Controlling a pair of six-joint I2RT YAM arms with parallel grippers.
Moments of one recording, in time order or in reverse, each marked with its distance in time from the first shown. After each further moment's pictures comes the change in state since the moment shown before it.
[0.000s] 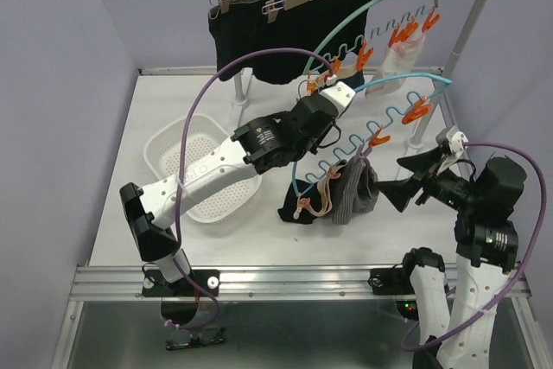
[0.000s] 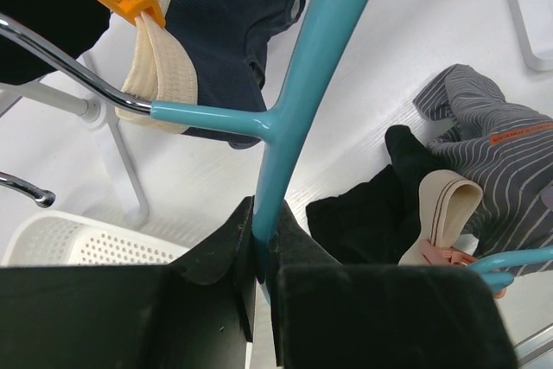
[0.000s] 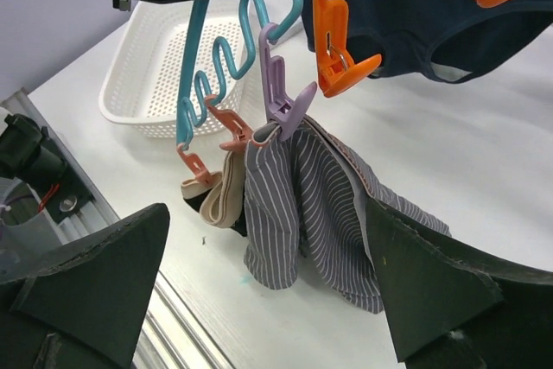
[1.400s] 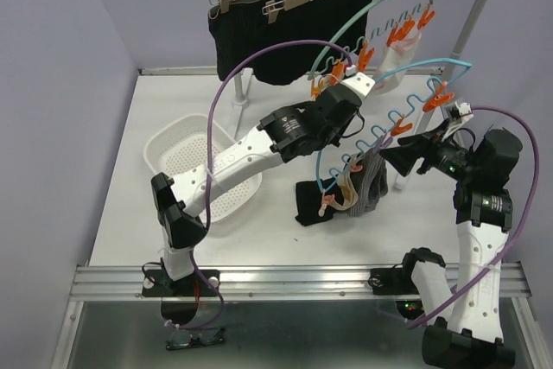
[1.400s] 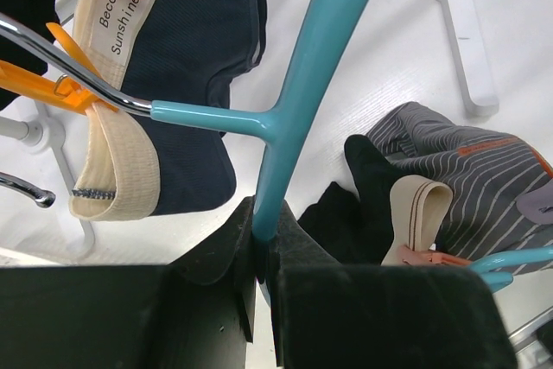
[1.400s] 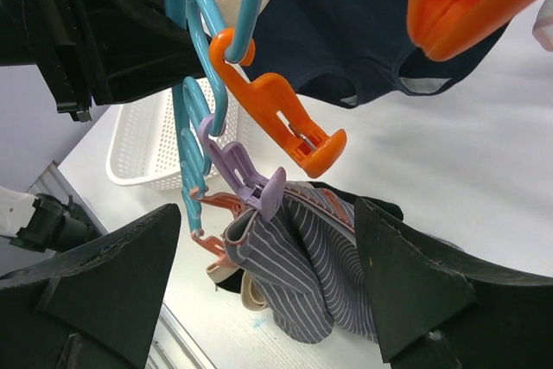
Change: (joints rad) left arm -0.003 0.198 0.243 -0.042 0.050 -0.090; right arm 0.000 0.195 -0.041 0.305 0.053 0.280
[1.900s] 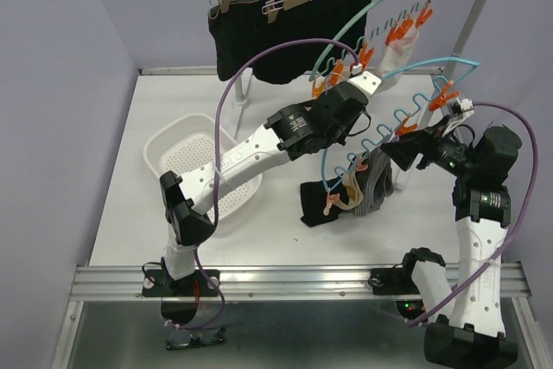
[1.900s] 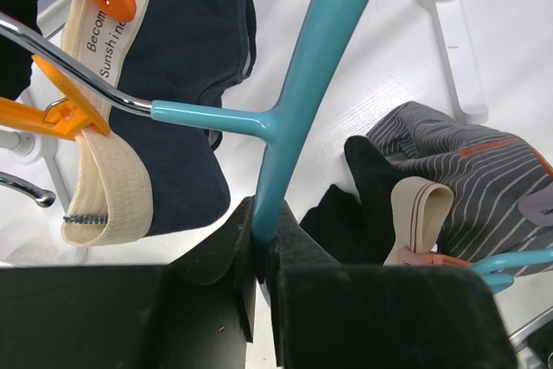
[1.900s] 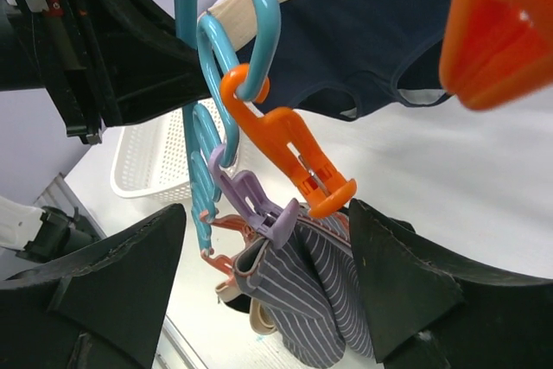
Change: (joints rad) left arm -0.006 0.056 0.081 -0.020 0.005 -0.003; right arm 0.010 0.020 -0.011 0.074 0.000 0.054
